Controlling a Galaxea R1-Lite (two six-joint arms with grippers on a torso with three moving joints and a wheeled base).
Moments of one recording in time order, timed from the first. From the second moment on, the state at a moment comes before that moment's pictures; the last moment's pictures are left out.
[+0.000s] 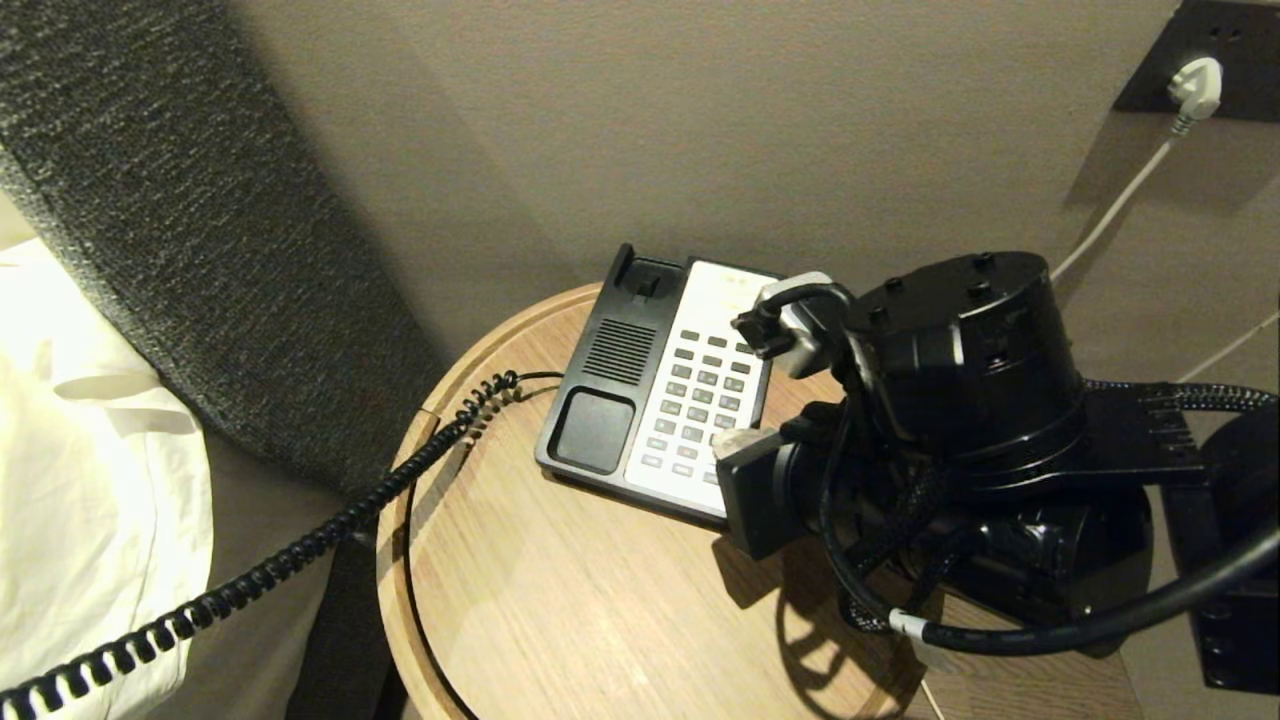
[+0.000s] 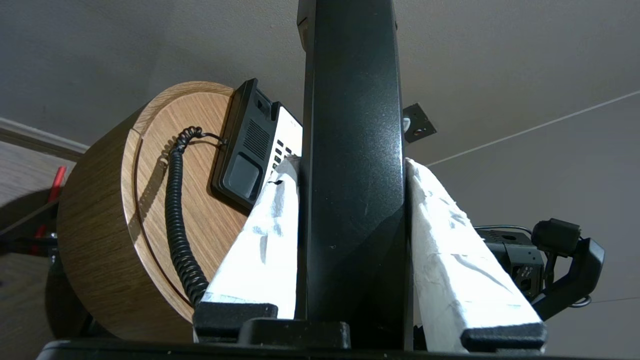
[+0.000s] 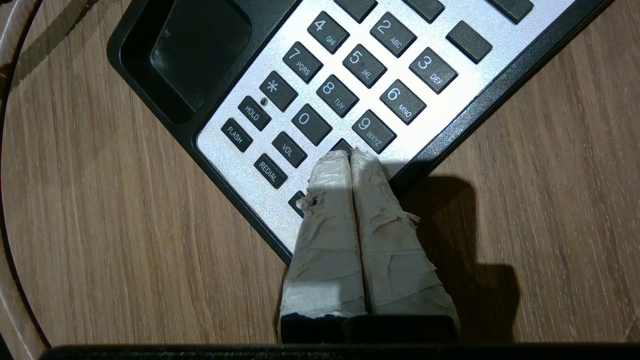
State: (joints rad) left arm -0.76 0.40 -0.83 0.15 0.19 -0.71; right arm 0.97 1.67 -1.08 -0.08 -0.42 0.18
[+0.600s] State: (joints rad) left arm -0.76 0.39 -0.82 0.16 0.19 -0.71; right arm 0.98 1.65 -1.09 -0.06 -0.42 0.17
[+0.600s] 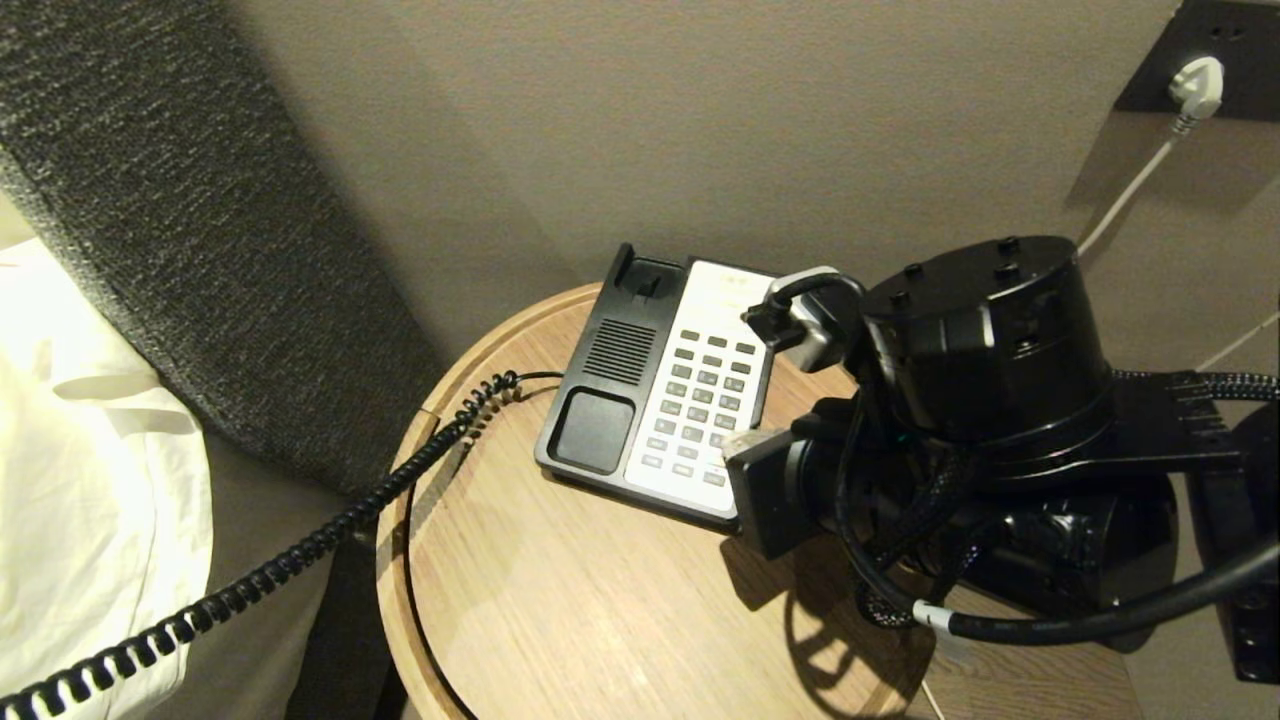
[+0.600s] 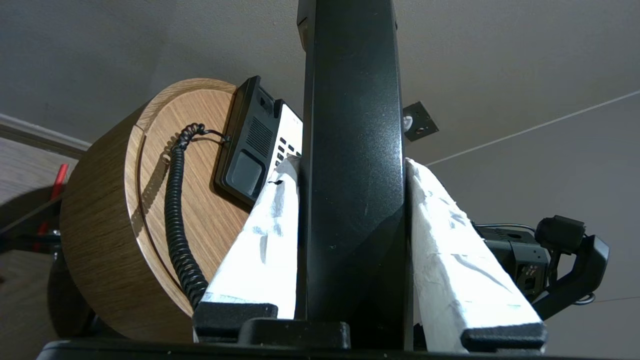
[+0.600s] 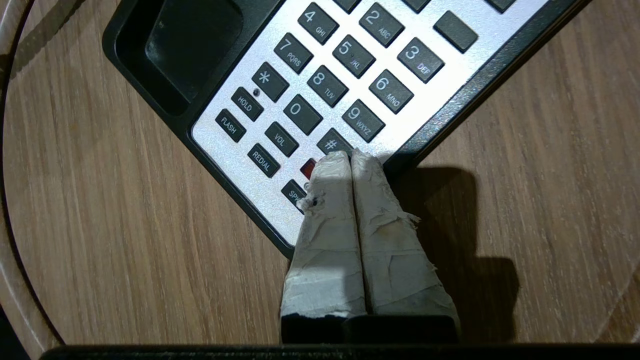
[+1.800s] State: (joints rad) left arm -0.76 0.38 -0.82 0.16 0.19 -0.71; right arm 1.02 1.65 -1.08 -0.03 -0.41 0.19
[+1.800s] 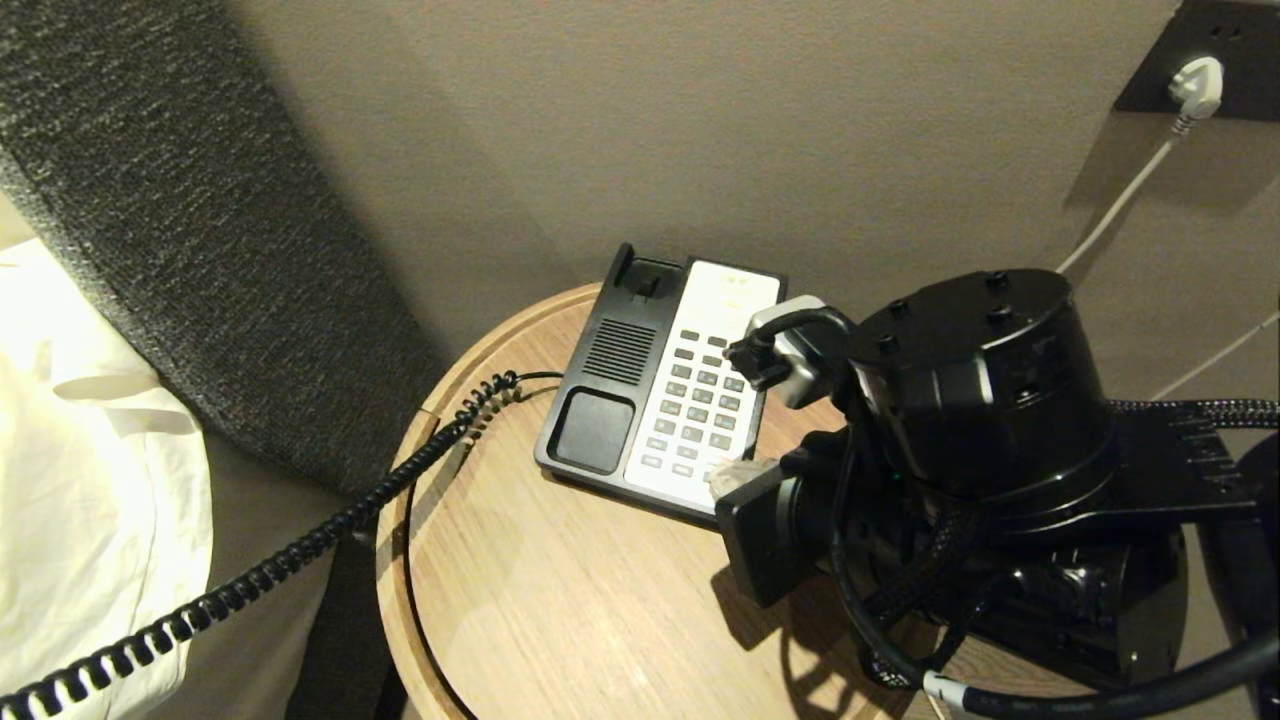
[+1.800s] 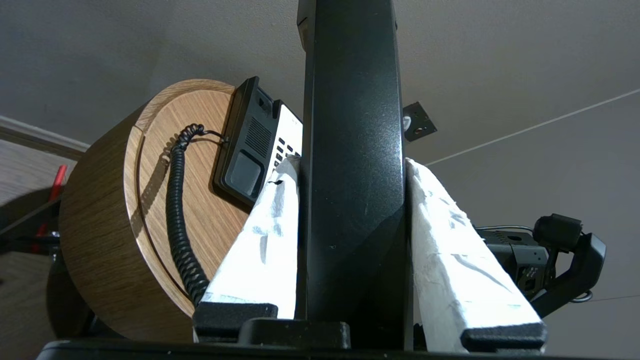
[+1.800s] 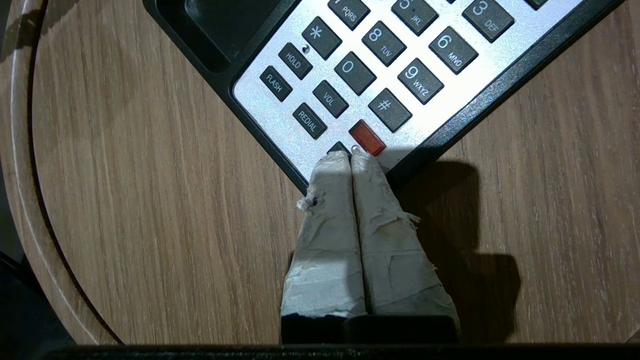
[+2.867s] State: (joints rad) left arm -0.76 0.38 -0.81 0.16 0.19 -0.71; right arm 1.02 1.66 -1.06 -0.05 -0.41 0.19
